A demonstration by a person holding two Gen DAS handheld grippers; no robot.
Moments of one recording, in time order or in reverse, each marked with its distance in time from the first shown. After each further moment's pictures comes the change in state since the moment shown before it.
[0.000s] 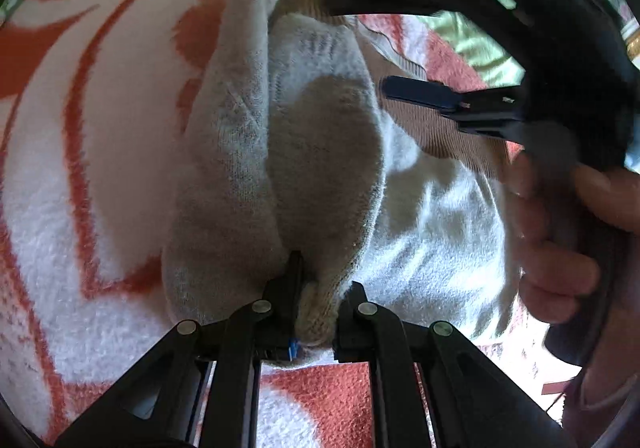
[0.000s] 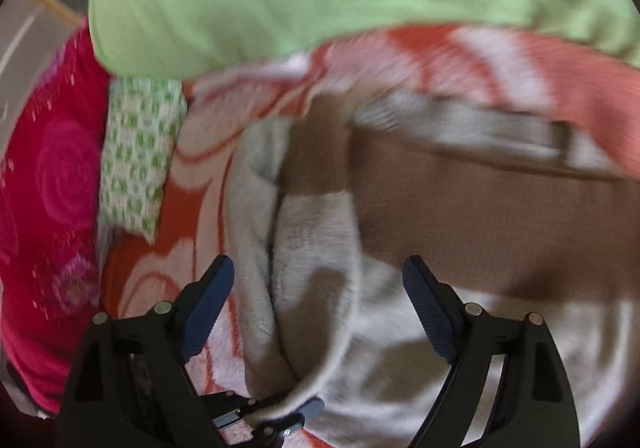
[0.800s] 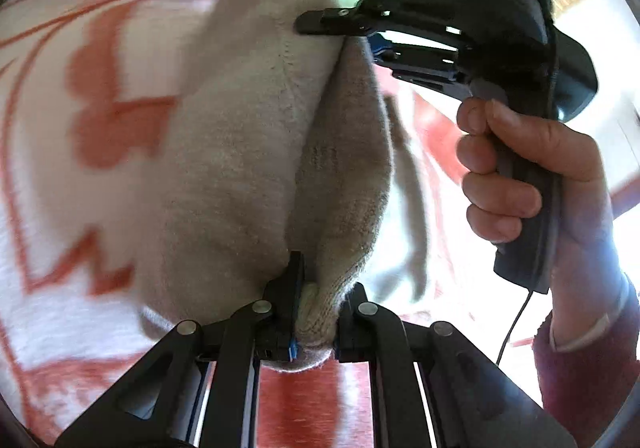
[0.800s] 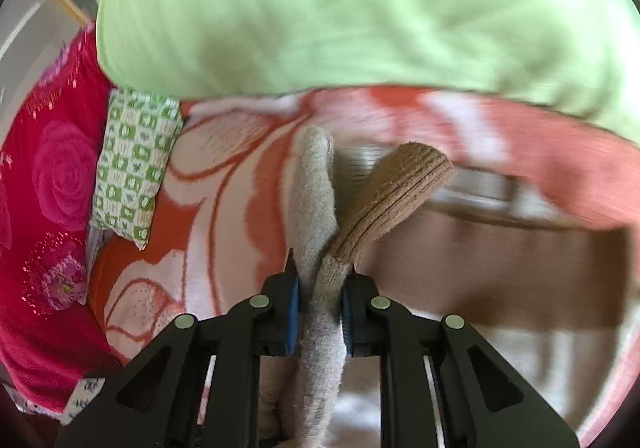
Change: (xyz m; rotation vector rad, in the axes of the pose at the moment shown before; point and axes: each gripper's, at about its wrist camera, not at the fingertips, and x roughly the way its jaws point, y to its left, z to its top) left arm -0.020 -0.095 -0.028 0.210 0.058 -0.229; right arm -0.109 -0.036 -0.002 -0.009 -0.129 -0.097
